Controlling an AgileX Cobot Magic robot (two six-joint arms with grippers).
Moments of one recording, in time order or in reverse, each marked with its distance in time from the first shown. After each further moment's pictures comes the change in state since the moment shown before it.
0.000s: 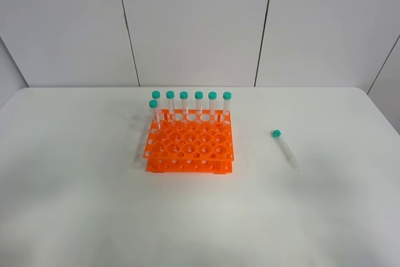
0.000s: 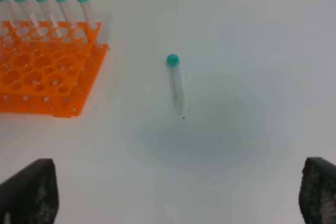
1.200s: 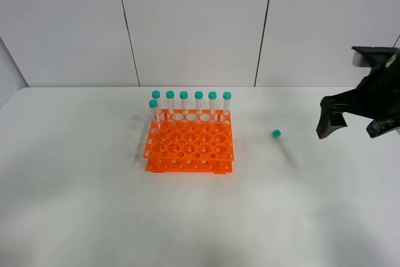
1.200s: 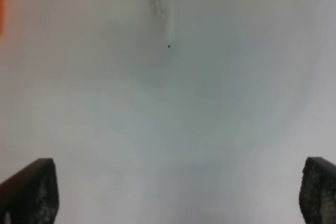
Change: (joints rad) left arm 0.000 0.000 0.000 0.000 0.000 0.000; right arm 0.003 1.502 -0.608 -0.022 -0.006 -0.031
